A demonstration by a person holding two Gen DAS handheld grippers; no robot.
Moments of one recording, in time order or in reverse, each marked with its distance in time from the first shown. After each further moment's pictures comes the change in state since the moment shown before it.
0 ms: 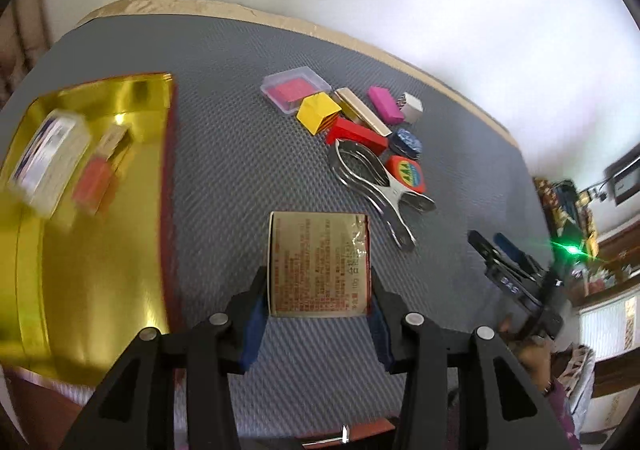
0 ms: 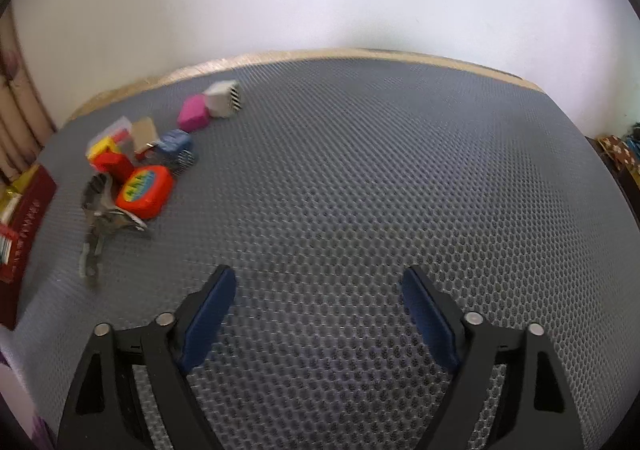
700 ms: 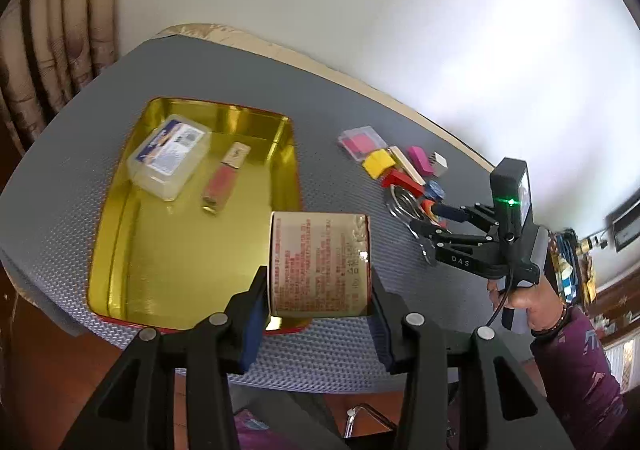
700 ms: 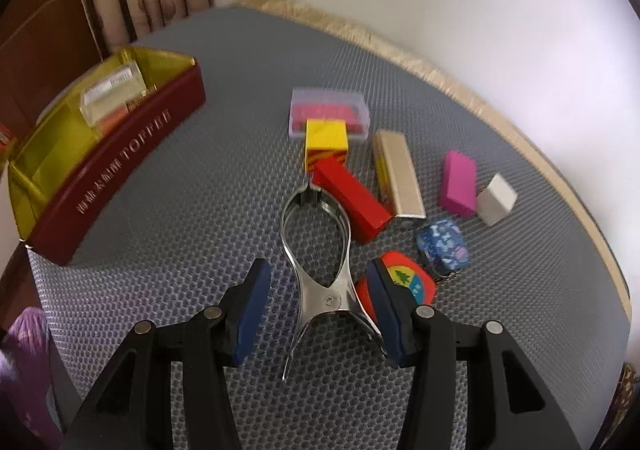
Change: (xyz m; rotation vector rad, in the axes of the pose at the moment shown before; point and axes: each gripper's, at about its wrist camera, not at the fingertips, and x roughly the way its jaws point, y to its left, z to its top) left arm -0.094 0.071 -0.026 -0.105 -0.152 0.035; right arm 0.035 0.170 0.060 -0.612 0.219 0.203
